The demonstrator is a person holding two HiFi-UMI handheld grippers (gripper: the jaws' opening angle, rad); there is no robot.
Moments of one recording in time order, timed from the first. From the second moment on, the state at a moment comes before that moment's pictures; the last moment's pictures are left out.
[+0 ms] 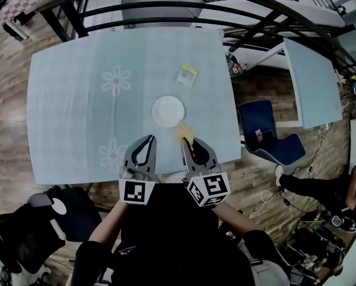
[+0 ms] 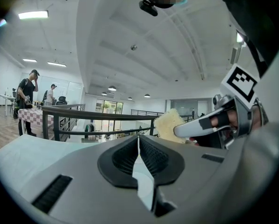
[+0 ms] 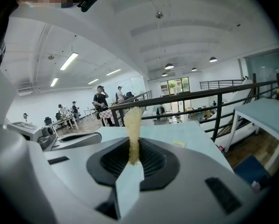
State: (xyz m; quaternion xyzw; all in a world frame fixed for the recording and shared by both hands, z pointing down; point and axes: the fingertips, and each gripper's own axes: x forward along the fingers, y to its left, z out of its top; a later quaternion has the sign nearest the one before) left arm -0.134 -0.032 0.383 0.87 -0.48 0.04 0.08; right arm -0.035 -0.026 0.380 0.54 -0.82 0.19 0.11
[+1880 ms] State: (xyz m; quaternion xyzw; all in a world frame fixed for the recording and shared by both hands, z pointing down) left arm -0.105 -0.127 0.455 0.85 -0.50 0.12 0.12; right arm -0.057 -0.191 0.630 0.48 -0.75 0.39 0.22
